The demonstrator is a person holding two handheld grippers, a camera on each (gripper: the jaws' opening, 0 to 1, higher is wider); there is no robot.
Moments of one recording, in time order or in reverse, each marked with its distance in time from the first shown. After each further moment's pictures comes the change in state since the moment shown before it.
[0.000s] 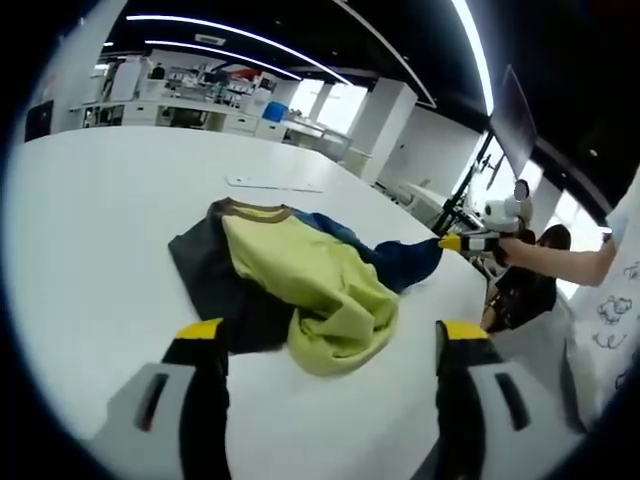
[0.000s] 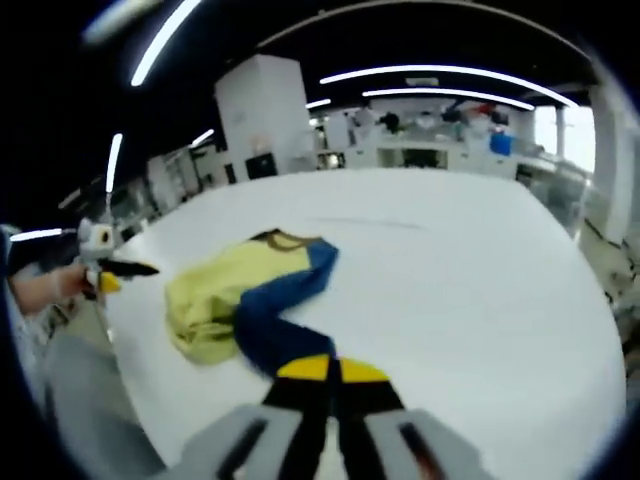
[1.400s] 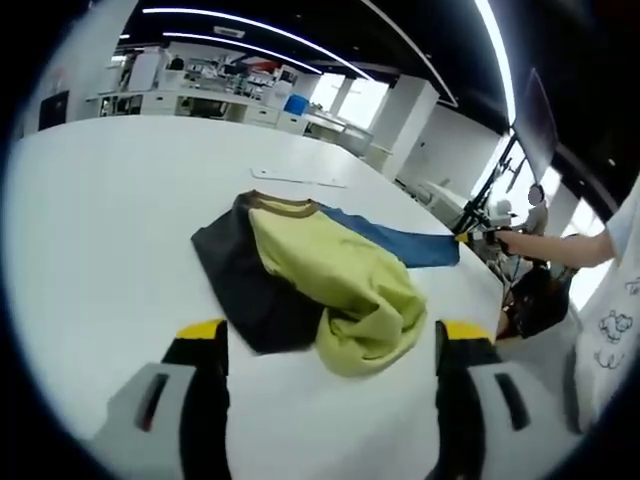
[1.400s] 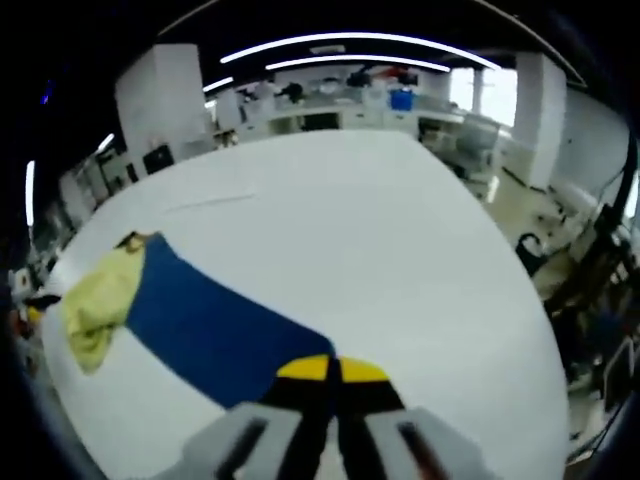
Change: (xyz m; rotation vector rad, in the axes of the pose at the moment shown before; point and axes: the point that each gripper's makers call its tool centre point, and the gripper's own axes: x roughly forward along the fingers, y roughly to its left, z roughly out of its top) left arm 0.005 0.037 0.000 -0.049 0.027 0.080; right arm -0.009 -0.205 -0.018 0.146 0.146 -0.349
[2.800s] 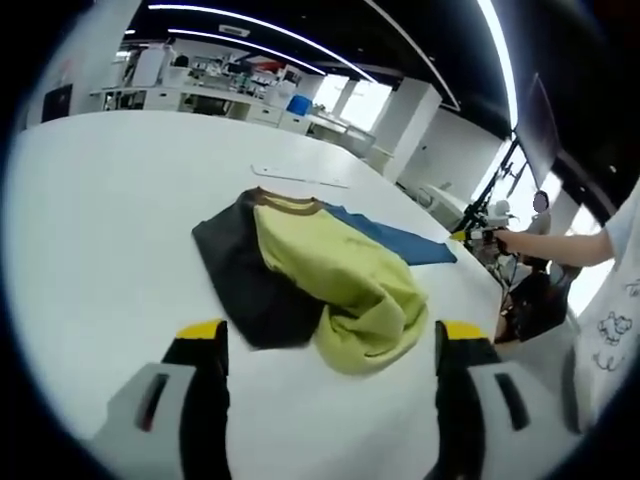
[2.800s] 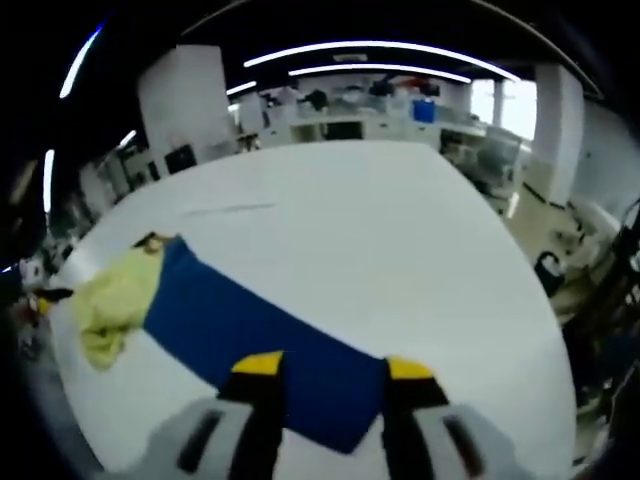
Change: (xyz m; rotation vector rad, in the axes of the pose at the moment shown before) left arm -0.001 -0.010 -0.004 -0.016 -0.010 -0.003; right arm -0.003 0.026 0.016 -0.064 -0.067 0.134
